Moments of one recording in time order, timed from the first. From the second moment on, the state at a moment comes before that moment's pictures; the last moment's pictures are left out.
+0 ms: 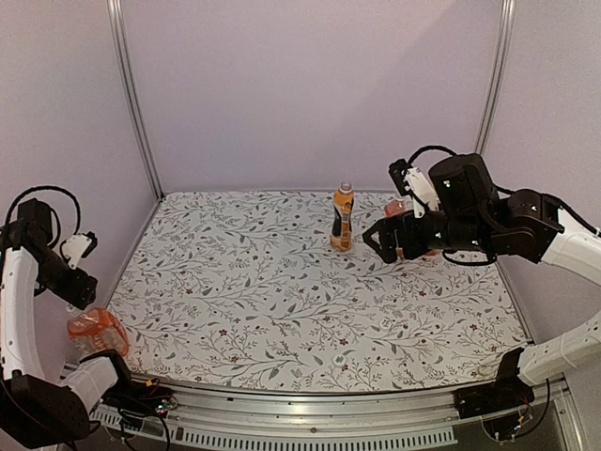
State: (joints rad) left arm 0.48 0.82 1.04 -1.35 -0.09 0.72; right arm 1.00 1.19 1.24 -0.67 0.27 0.36
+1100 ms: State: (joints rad) left arm 0.52 0.89 1.07 -1.35 -0.07 0.77; right arm 1.00 1.23 1.26 -0.70 0.34 0.30
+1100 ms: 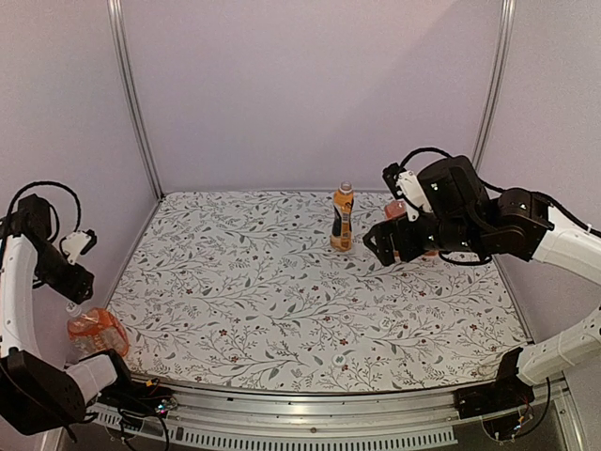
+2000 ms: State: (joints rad) left arm 0.52 0.81 1.21 -1.35 -0.18 0.70; right arm 1.00 1.24 1.26 -0.70 0.32 0.28
